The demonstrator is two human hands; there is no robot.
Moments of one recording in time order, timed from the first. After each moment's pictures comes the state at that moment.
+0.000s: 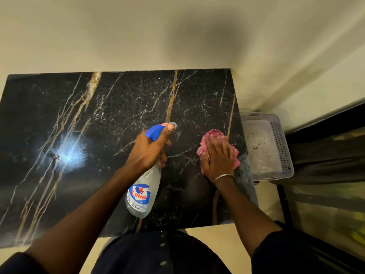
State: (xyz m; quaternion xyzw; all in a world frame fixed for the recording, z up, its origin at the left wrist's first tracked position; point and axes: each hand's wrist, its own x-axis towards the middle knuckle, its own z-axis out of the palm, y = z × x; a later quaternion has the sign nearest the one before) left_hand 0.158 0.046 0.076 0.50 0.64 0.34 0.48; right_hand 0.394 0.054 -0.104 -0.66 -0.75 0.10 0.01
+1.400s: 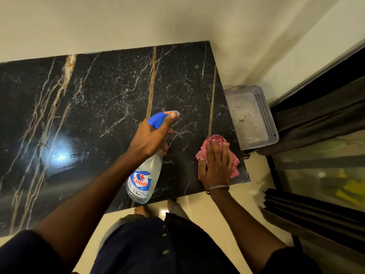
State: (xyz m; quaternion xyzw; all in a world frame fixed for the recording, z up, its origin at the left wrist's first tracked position) left_hand 0.196 0.006 0.059 0.55 0.60 0.30 0.50; right_hand 0.409 -0.080 -0.103 -0.75 -0.65 0.09 0.02
